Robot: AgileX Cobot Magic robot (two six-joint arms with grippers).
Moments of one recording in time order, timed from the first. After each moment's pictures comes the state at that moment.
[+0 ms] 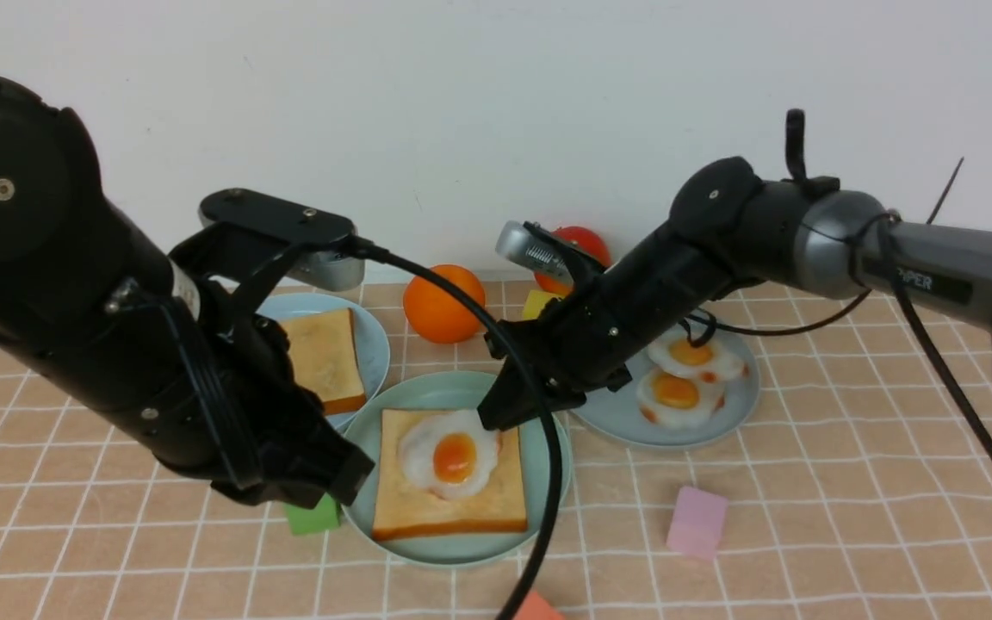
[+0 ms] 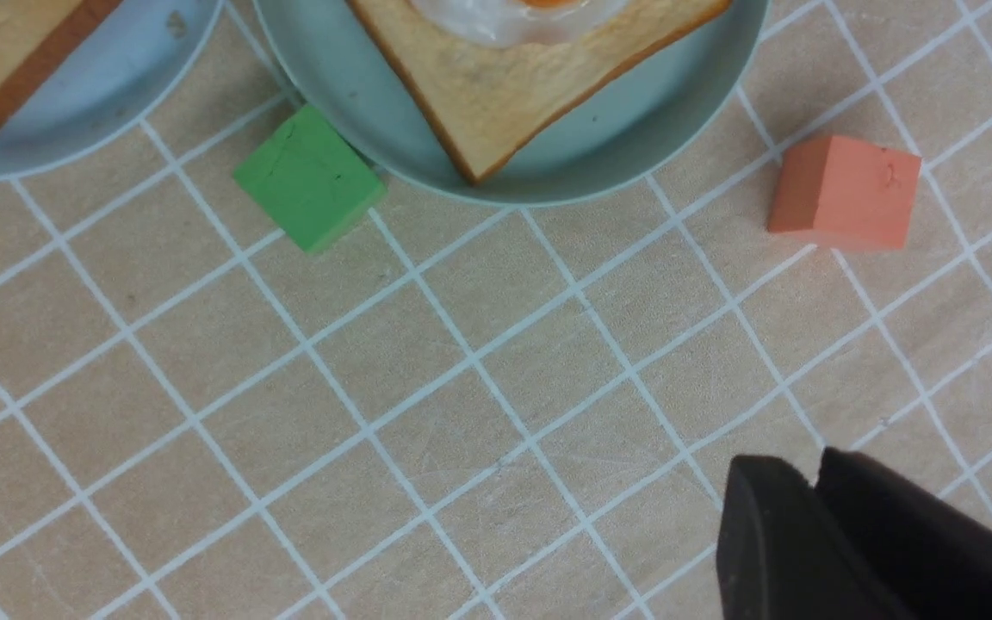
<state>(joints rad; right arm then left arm) 0.38 2.24 -1.76 0.86 1.01 -0.41 -0.52 1.33 -1.14 -0.13 1.02 0.05</state>
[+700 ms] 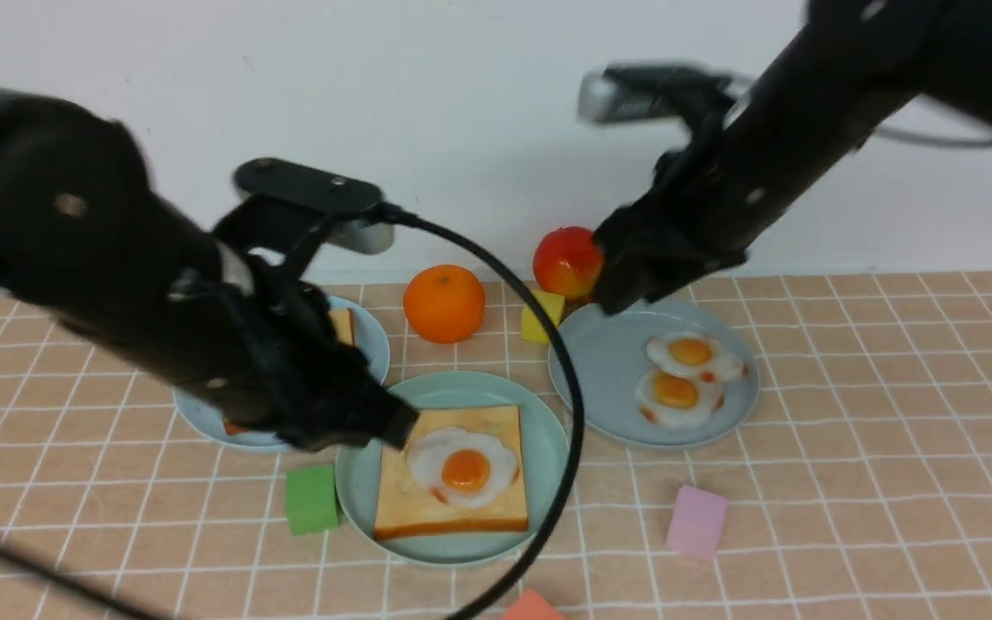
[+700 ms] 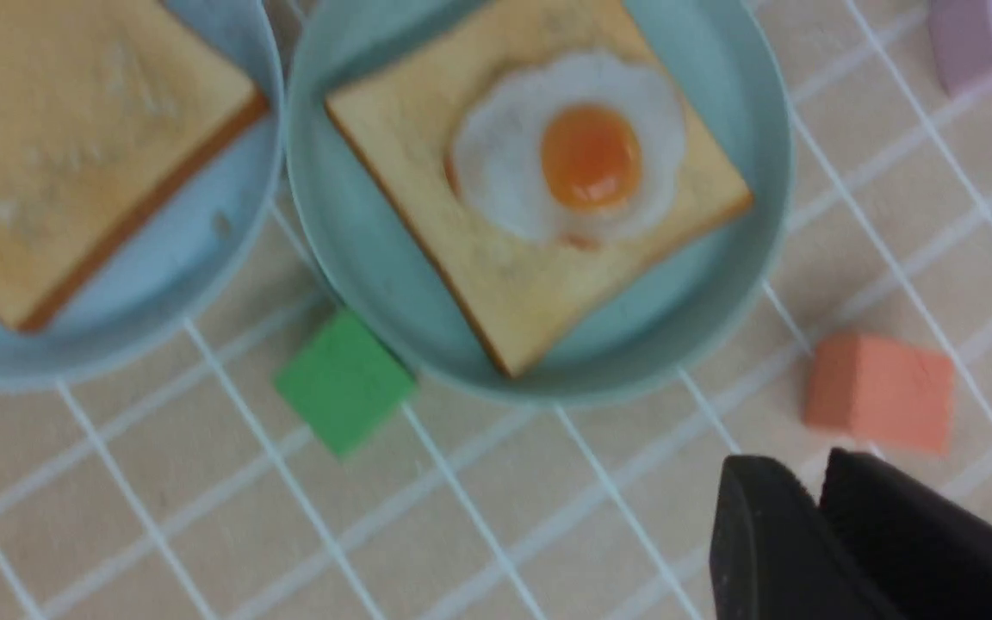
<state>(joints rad) 0.38 1.80 -1.76 0.37 1.16 -0.26 -0.52 1.43 -1.14 -0.09 0.78 0.05</state>
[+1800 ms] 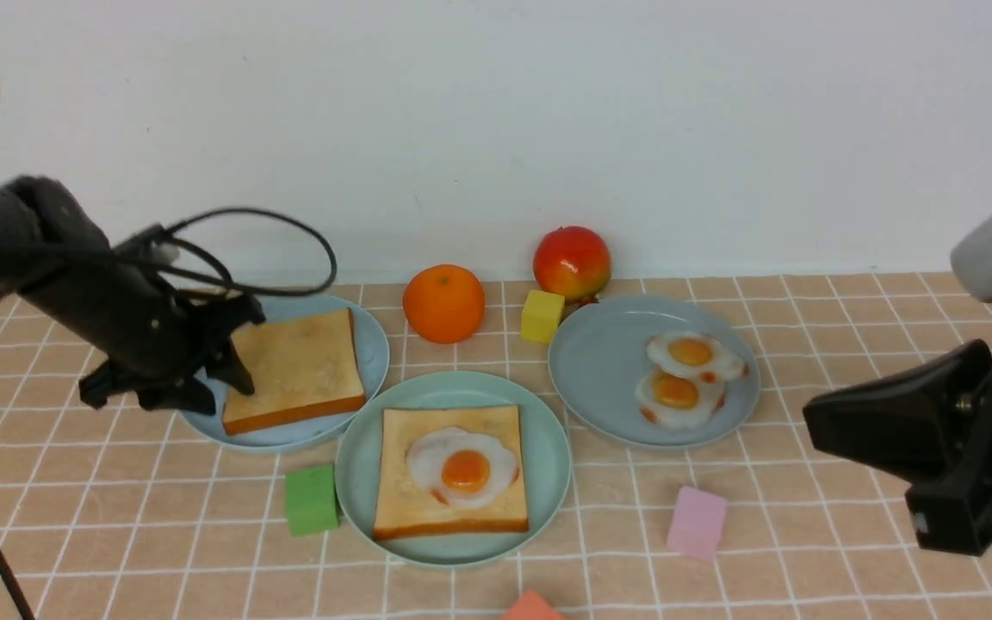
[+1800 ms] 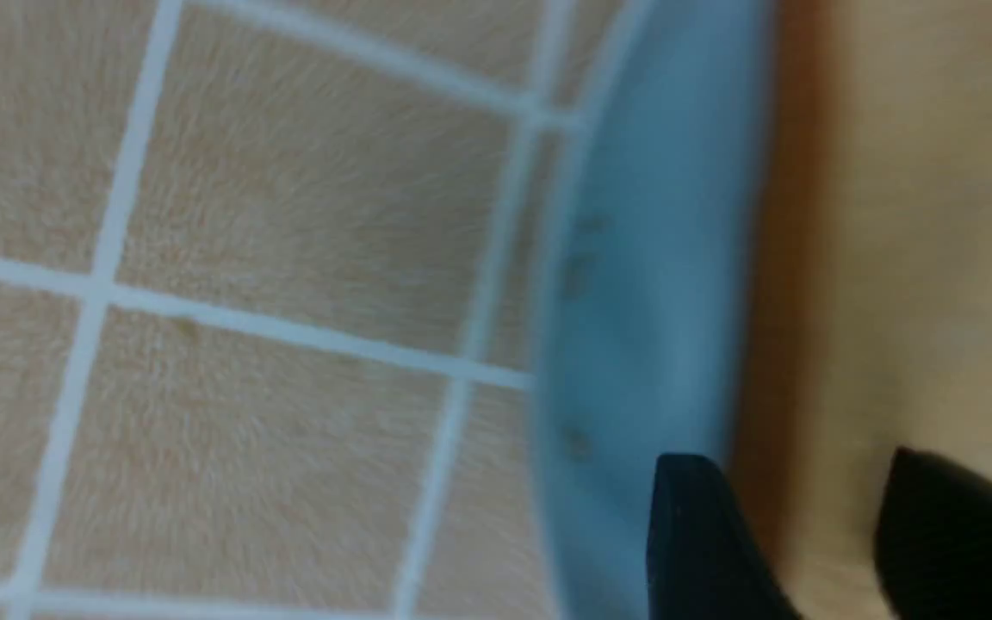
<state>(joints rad) 0.38 0.94 -0.84 0.61 0.69 -0.54 0.04 2.07 -1.40 -0.46 0.65 -0.04</state>
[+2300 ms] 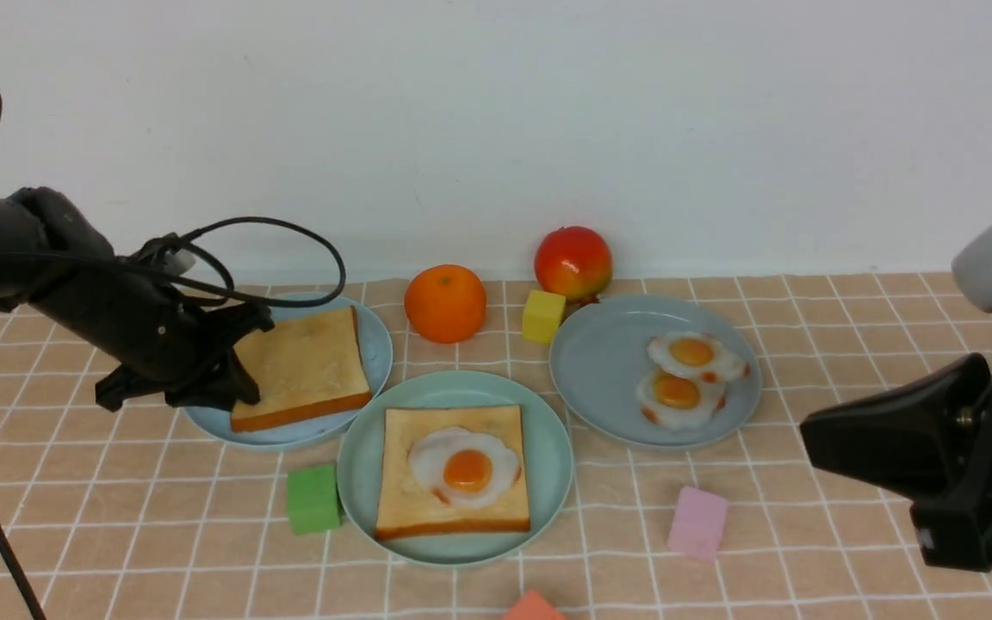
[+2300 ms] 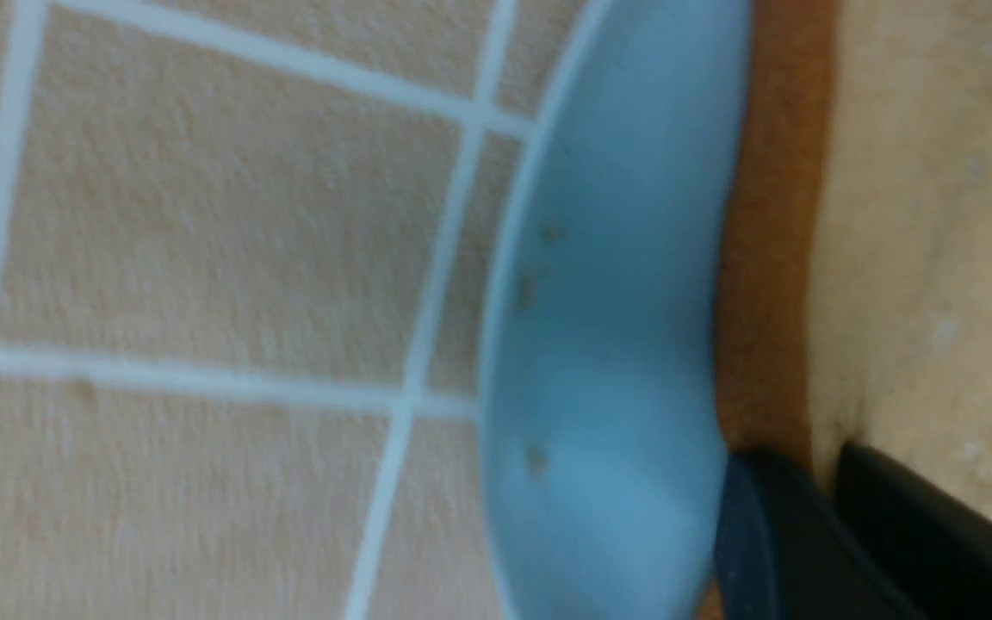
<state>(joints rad) 0.38 0.94 -0.84 0.62 0.73 -0.54 0.05 2.07 -1.41 -0.54 0.71 0.09</state>
